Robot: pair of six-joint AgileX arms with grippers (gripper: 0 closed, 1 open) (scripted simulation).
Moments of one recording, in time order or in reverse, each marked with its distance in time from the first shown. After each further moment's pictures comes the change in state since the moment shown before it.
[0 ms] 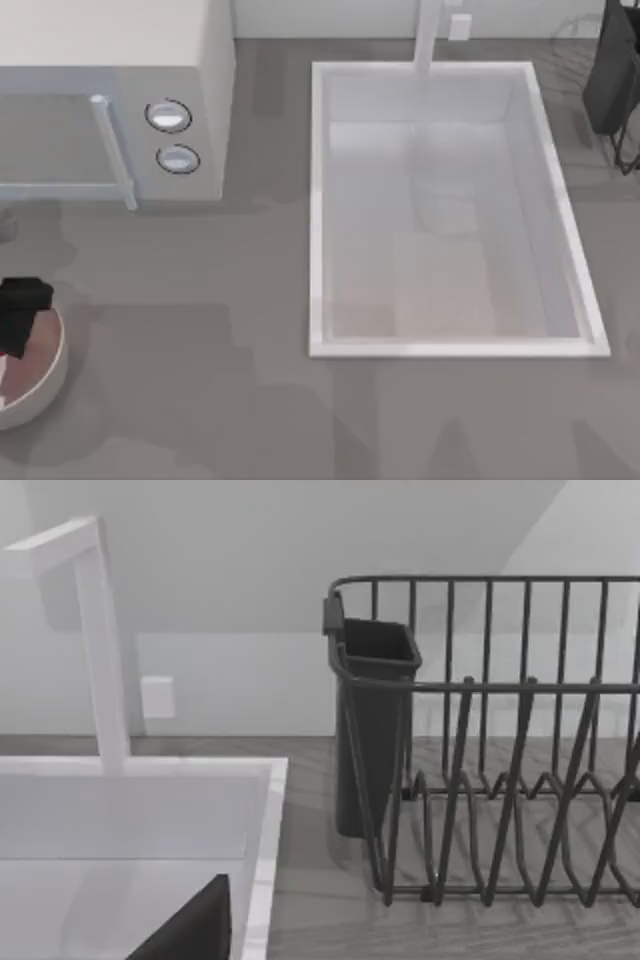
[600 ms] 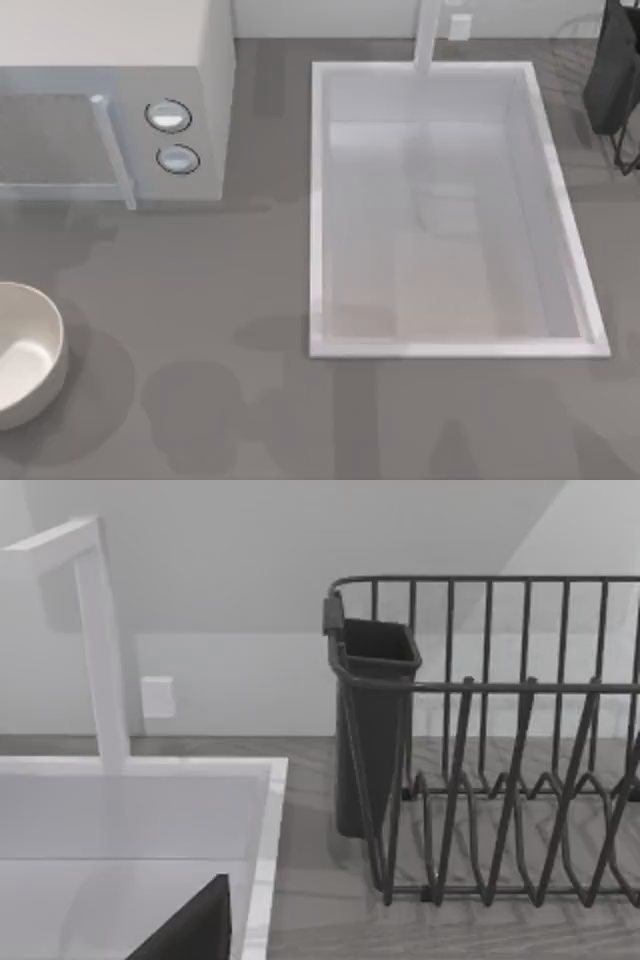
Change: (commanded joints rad) left arm -0.010 -0.054 0.701 -0.764 0.000 -0.011; right arm 0.000 0.000 0.000 0.000 0.000 0.000
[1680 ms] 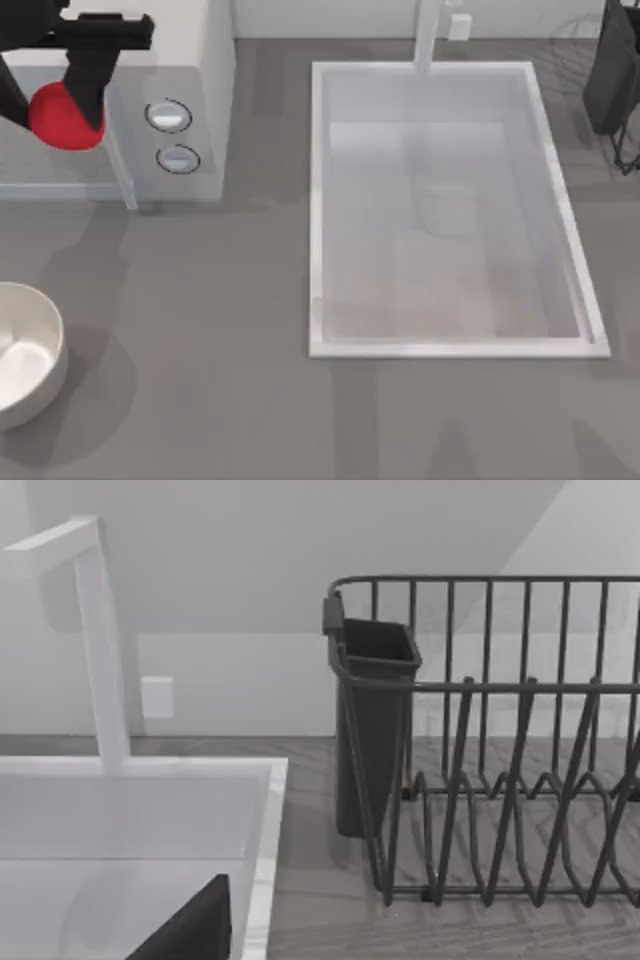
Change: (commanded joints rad) left arm -0.325 0.319 0.376 0.003 0.041 -0.242; right arm 0.000 0.000 0.000 0.000 0.000 0.000
